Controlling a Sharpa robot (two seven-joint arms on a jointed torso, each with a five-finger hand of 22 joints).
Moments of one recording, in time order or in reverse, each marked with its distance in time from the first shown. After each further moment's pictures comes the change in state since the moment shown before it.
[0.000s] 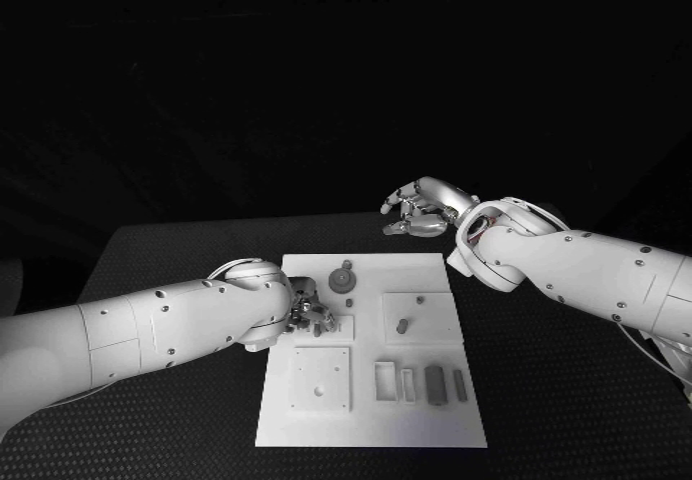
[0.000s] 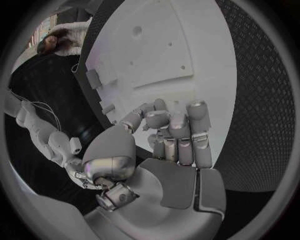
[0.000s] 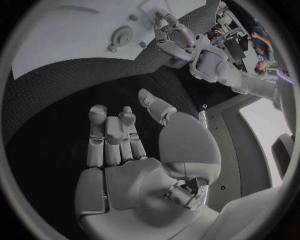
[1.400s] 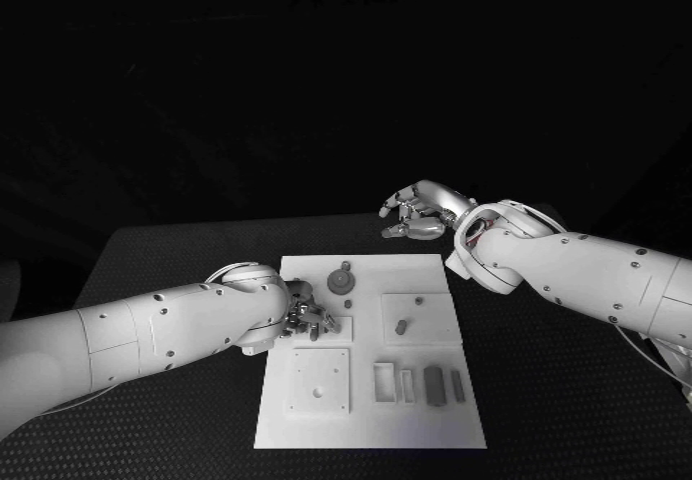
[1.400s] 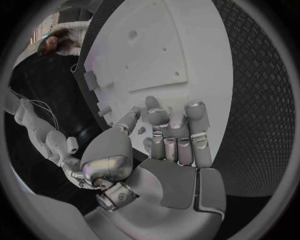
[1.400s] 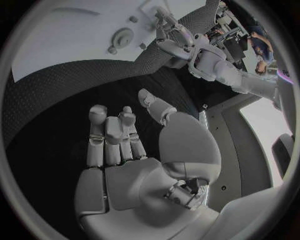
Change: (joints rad) left arm -0.010 0.002 0.005 -0.022 0.018 0.007 0.004; left_hand -0.098 -0.081 -0.074 0.066 -0.287 0.031 -0.008 0.009 0.008 -0.015 -0.019 0.004 -0.006 0.003 -0.008 0.011 -0.009 0.007 -0.004 -0.004 0.000 0.000; right arm -0.006 0.001 0.000 -0.003 0.001 0.003 0.001; right_hand 0.000 0.000 0.000 0.000 0.000 0.000 0.000 0.000 -0.001 0.000 0.000 0.000 -0.001 0.001 0.001 0.000 0.000 0.000 0.000 0.000 0.000 0.000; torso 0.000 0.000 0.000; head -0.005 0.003
